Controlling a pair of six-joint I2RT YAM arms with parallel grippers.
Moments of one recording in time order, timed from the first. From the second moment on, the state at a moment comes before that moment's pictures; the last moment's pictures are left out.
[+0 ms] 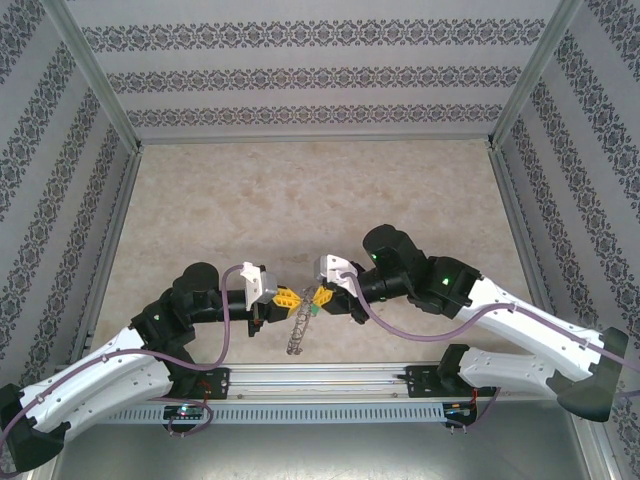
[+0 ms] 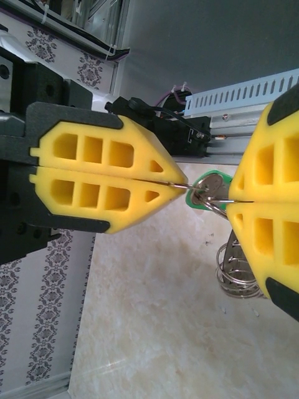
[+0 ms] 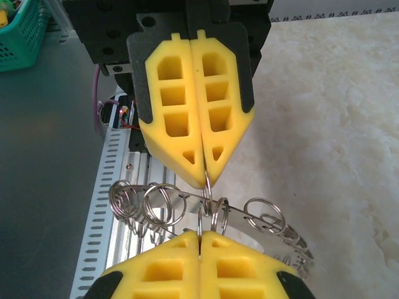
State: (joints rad) left arm -0.83 0.63 0.54 -0.14 0.54 0.03; right arm 0.97 1.04 1.00 -0.61 -0.53 -0.26
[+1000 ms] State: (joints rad) left arm -0.83 0.62 0.54 -0.12 0.54 0.03; right arm 0.98 1.03 1.00 -0.60 -0.50 -0.26
